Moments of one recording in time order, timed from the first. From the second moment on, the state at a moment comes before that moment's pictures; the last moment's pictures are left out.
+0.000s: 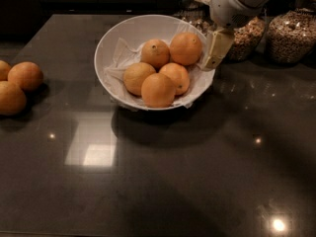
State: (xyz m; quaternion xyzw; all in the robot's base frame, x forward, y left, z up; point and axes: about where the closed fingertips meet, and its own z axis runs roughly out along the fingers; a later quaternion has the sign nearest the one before) arm 0.611 -0.120 0.982 -0.71 0.63 -0.07 0.31
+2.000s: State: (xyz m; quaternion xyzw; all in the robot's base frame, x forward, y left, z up) arm 0.640 -0.099 0.960 -0.74 0.58 -0.02 0.34
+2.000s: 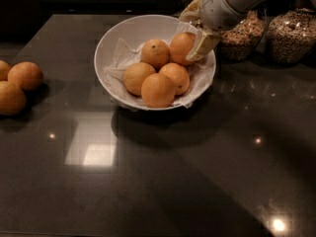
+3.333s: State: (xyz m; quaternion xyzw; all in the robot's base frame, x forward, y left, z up) arm 0.664 -0.093 0.918 -0.76 0.58 -0.01 0.29
